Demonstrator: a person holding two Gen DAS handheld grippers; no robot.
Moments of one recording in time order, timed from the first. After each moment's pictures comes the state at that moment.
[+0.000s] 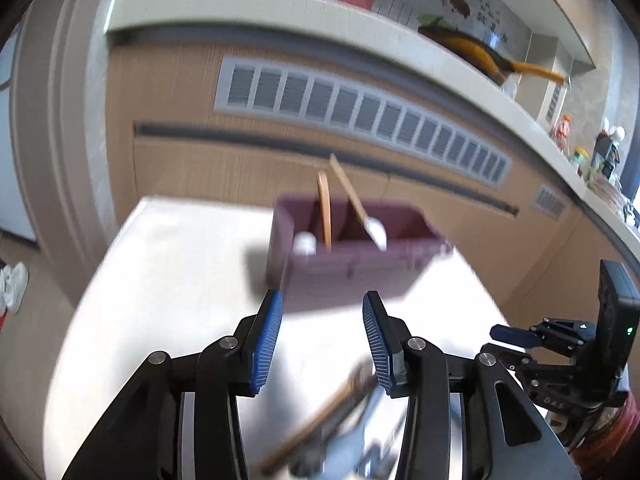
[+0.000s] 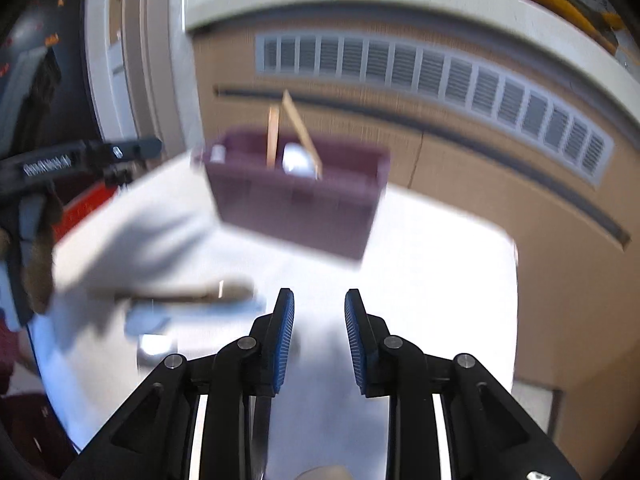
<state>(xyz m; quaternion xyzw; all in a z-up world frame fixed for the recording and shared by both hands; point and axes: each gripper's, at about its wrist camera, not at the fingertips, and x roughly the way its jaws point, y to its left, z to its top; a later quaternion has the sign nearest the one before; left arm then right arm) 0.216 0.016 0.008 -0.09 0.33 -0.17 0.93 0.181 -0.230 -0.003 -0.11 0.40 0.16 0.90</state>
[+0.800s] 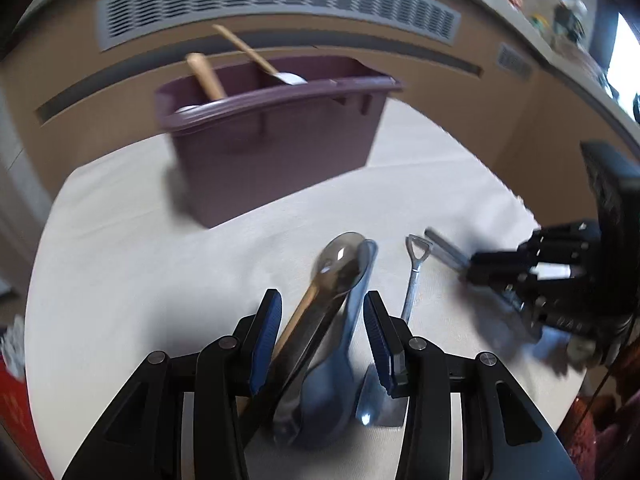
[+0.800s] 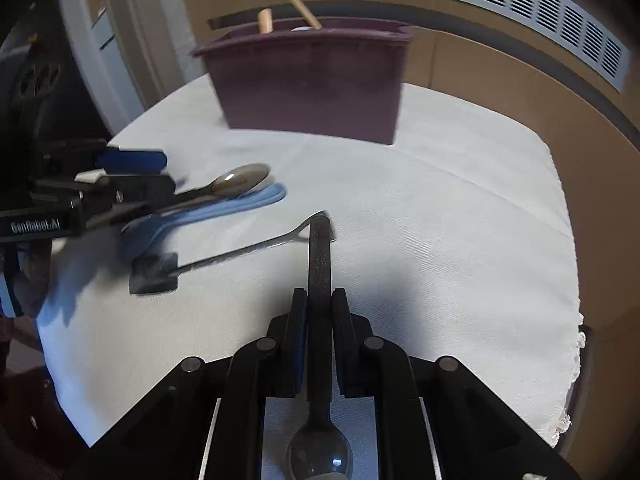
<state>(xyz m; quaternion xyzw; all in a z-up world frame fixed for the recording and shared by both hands) 0.226 -0.053 -0.047 0.08 0.44 -0.27 0.85 0.184 -0.238 -0.051 -0.05 0.48 0.16 0.86</state>
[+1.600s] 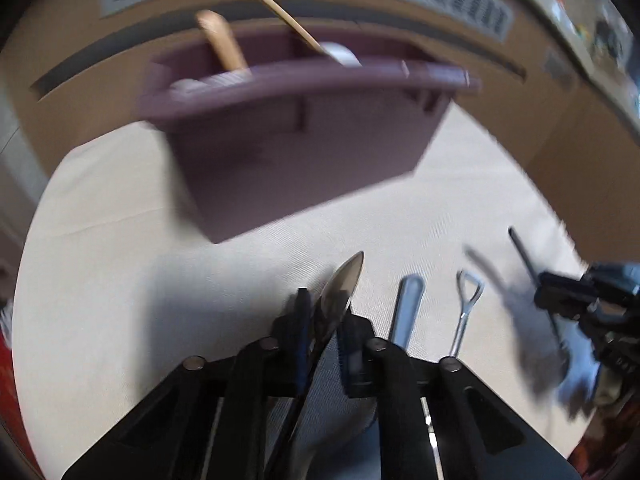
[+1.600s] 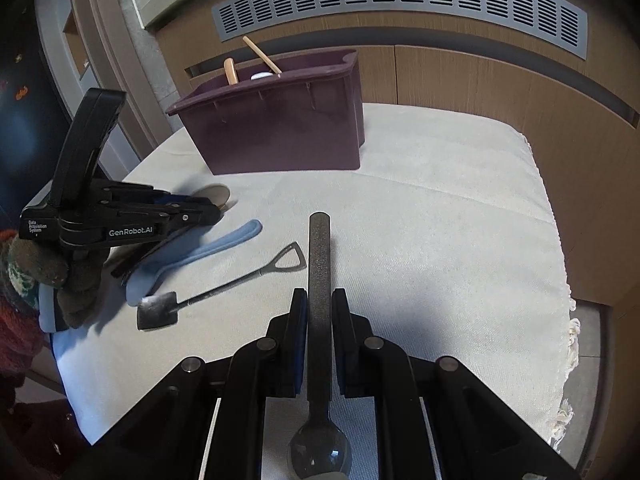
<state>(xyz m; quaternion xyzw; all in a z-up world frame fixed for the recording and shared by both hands) 0.274 -0.047 -0.061 0.03 0.47 -0.21 0.86 0.185 -0.258 -0.036 0.01 0.44 0.16 0.88</state>
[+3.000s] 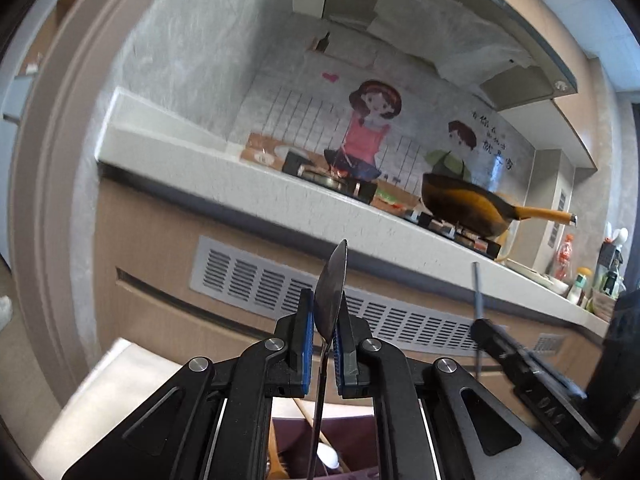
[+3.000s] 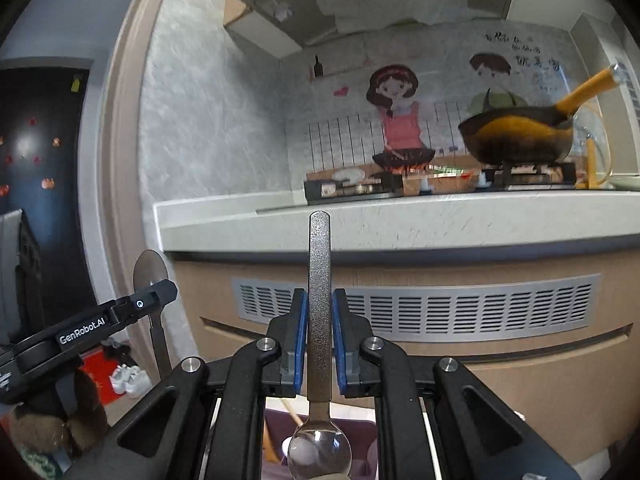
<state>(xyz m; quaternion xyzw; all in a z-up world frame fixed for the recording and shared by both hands) 0.294 0.001 0.125 -0.18 0.10 -0.13 0.97 0.285 -0.218 0.136 0.03 0.10 0.15 0.98</state>
